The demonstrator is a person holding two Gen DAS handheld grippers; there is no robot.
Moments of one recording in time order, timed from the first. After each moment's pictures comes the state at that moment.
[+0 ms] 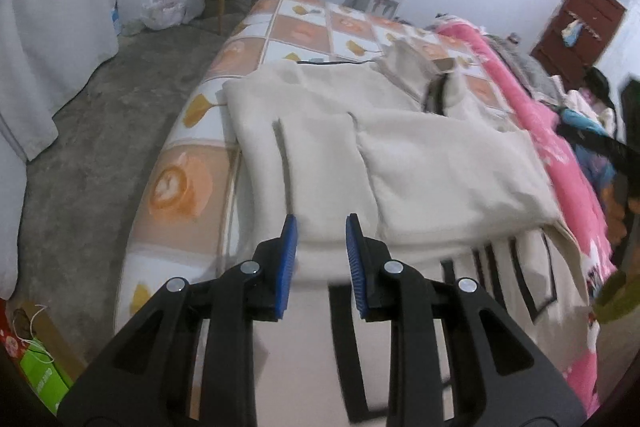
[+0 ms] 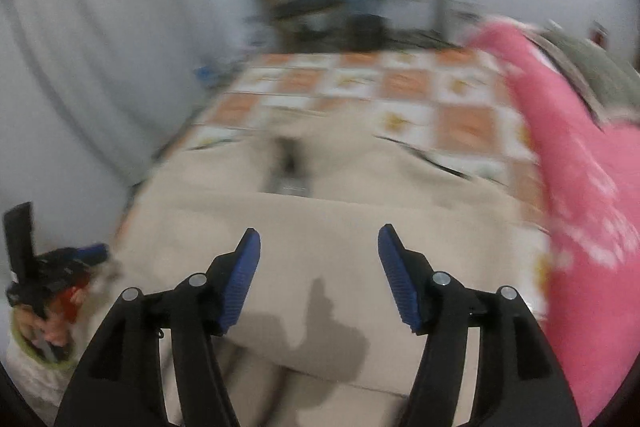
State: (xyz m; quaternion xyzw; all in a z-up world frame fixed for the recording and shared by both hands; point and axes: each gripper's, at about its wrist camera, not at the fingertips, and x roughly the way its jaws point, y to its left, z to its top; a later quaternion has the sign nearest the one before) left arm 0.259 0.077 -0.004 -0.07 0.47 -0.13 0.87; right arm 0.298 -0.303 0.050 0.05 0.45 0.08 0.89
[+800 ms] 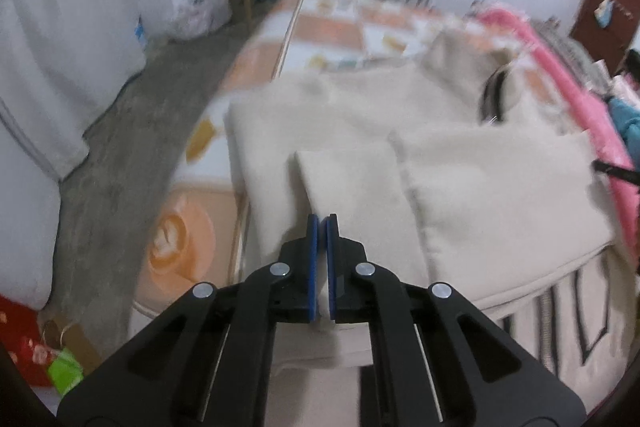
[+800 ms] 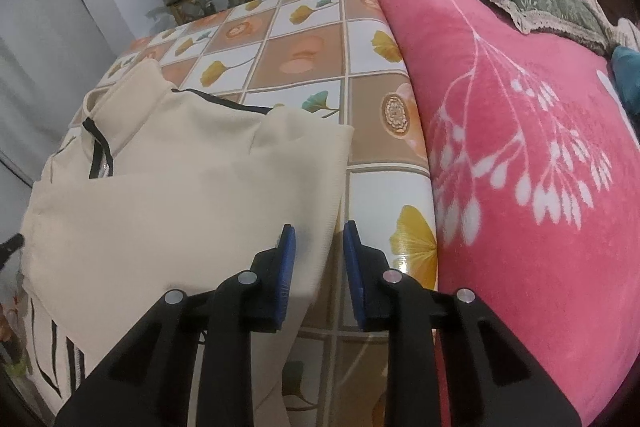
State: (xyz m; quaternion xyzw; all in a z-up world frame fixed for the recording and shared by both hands) left arm 0.301 0.056 -0.034 -0.01 0.48 -0.07 0.88; right arm 0.329 -0.420 -0.037 0.06 0.49 -0.03 0.87
